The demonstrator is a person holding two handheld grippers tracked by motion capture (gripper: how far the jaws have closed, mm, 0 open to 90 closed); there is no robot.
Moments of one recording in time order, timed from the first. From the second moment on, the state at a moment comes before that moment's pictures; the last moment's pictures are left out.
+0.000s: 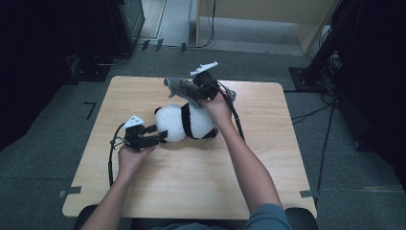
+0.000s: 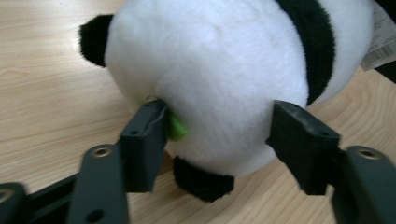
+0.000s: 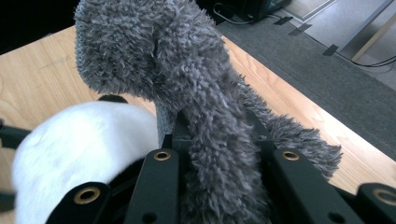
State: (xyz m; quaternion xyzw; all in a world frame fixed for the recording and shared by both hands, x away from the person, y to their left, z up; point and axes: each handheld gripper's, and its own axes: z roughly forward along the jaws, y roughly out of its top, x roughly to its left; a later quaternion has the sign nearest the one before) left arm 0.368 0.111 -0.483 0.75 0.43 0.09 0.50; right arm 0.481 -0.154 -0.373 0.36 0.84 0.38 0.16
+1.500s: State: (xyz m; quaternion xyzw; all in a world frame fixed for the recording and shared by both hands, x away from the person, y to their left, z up) left arm 0.373 0.095 -0.495 0.73 0.46 0.09 0.50; right arm 0.506 -0.136 -0.385 0.31 0.90 0.27 0.14
